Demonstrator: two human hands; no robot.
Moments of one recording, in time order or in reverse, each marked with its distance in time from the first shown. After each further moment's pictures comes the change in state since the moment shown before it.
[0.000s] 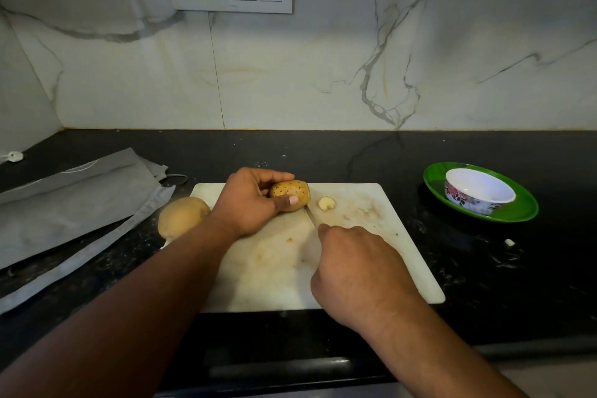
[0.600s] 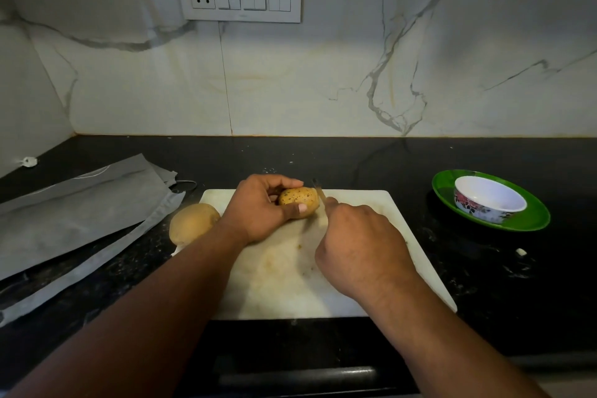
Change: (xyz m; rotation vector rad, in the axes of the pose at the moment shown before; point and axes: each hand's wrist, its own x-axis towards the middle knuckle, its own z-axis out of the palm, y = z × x) left_hand -0.001 -0.001 -0.001 -0.010 -0.005 0.030; right_hand 0.032 -0.003 -0.004 0.022 0.148 0.011
